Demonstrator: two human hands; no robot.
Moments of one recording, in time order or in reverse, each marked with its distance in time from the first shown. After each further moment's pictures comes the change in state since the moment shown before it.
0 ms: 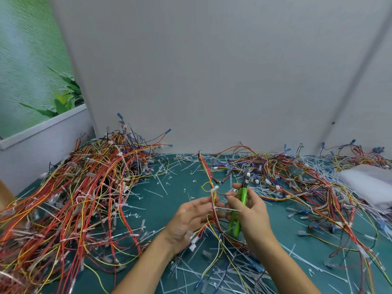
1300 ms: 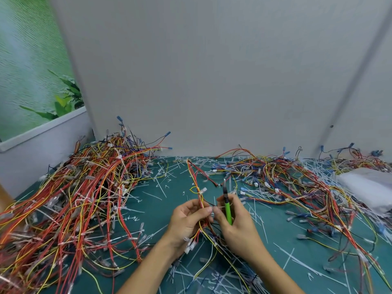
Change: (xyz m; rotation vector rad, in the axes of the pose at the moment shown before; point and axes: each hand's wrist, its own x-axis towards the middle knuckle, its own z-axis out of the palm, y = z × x) left_hand 0.011 -0.013 -0.003 0.007 0.216 0.126; right_hand -0.008 0.016 0.001 -0.635 -0.208 -0.311
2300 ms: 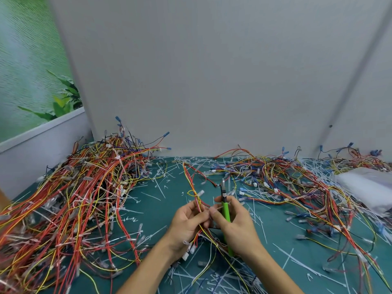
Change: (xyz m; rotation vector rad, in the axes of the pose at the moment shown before) left_hand 0.004 -0.008 -0.003 0.075 -0.083 0.034; right_hand 0.000 -0.011 0.002 0.300 -0.028 0.148
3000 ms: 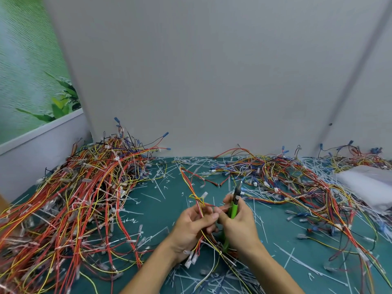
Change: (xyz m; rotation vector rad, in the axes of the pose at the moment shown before) left_hand -0.007 0.005 0.013 -0.072 -0.087 -0.057; right_hand 0.002 -0.005 0.006 0.174 0.130 0.136
